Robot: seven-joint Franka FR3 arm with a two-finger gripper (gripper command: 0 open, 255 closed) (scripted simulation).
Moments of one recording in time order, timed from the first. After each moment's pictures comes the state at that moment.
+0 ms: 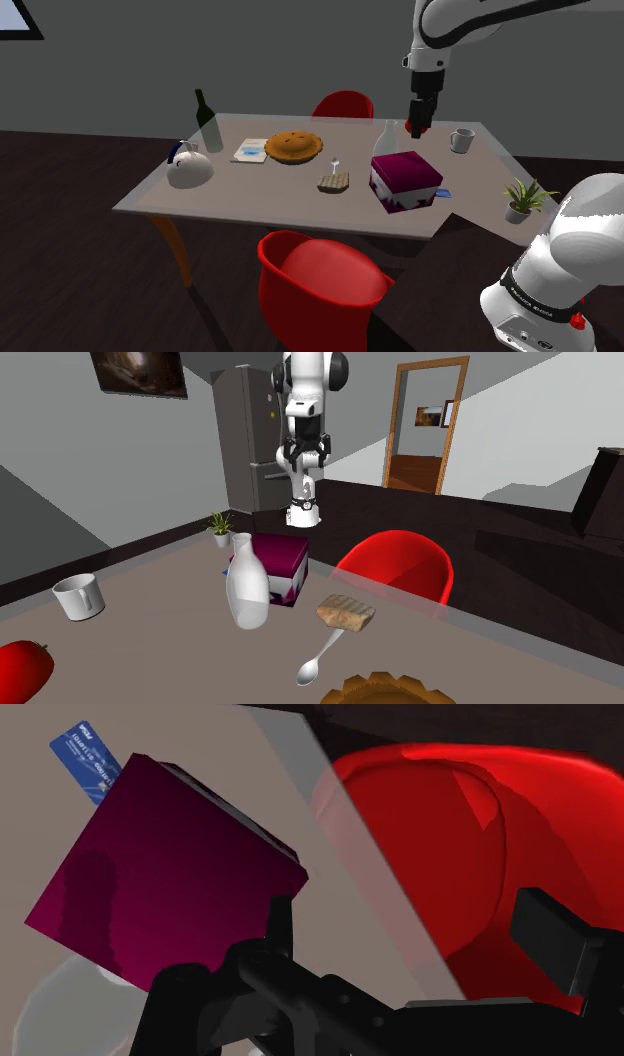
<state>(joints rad) -0.05 -0.41 -0.16 -2.29 -0.05 1.72 -0.33</state>
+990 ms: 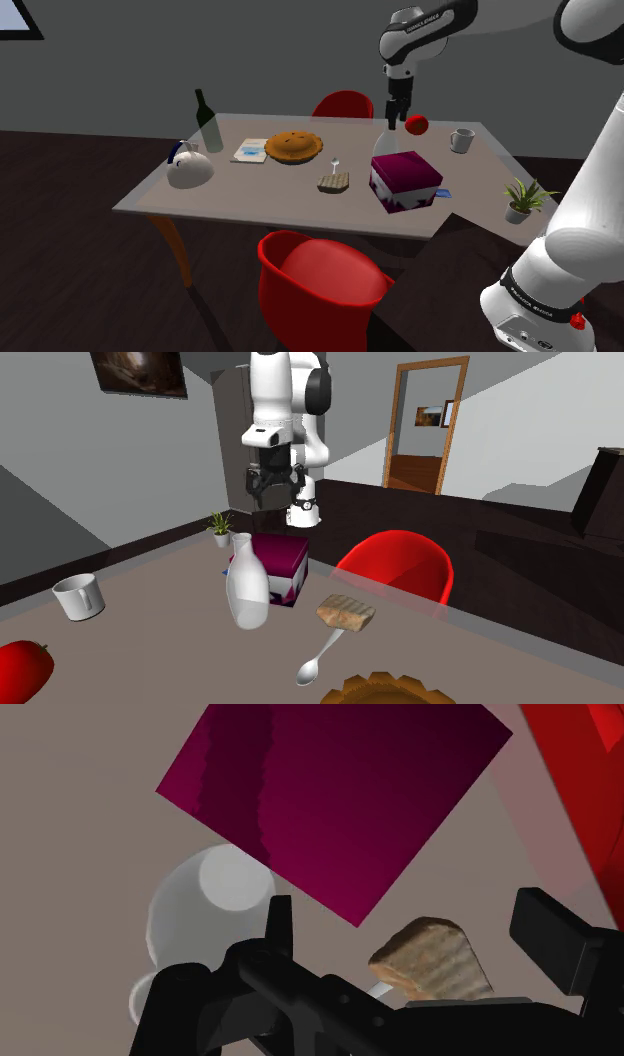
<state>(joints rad) -0.12 0.12 -0.28 -1.89 -0.01 1.88 -0.51</state>
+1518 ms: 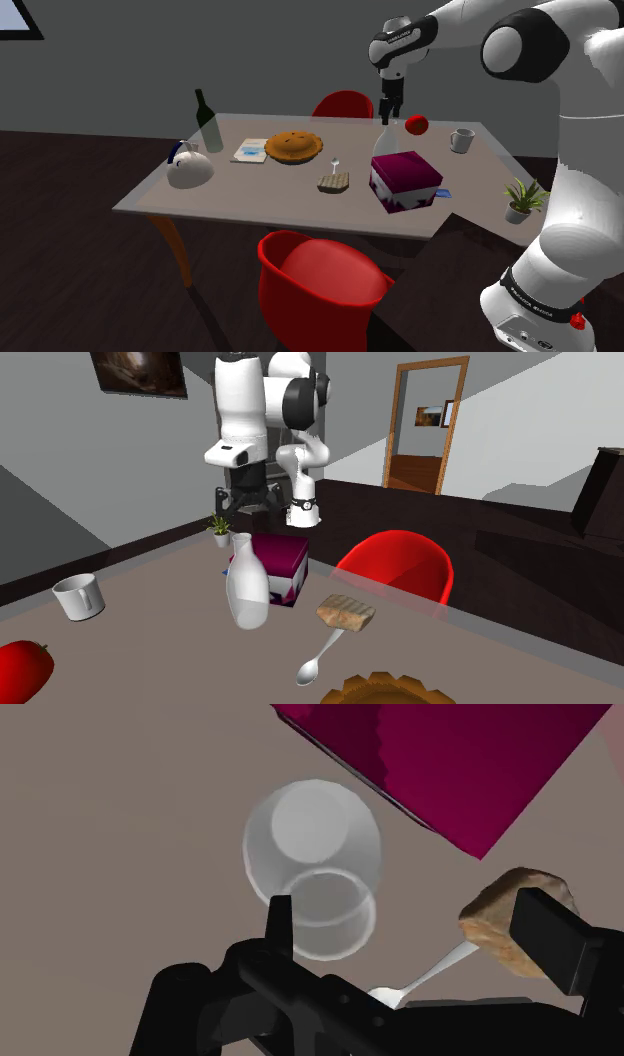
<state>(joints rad) -0.20 0.43 -0.29 -1.55 0.06 1.85 -0.60</state>
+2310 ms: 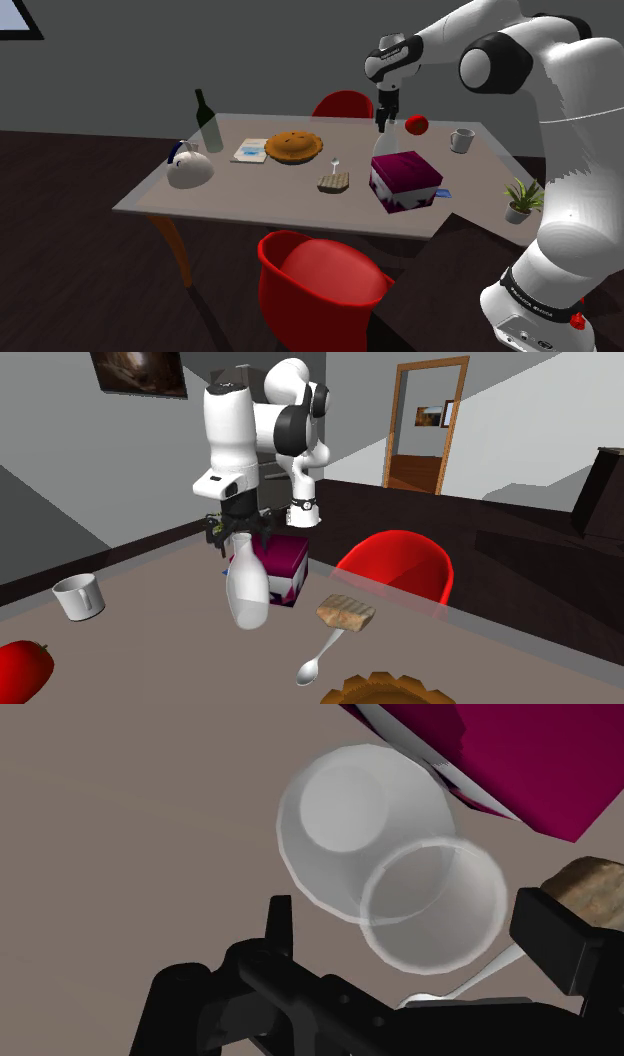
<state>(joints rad) -0.24 0.58 -0.29 -1.45 0.09 1.91 -0.63</state>
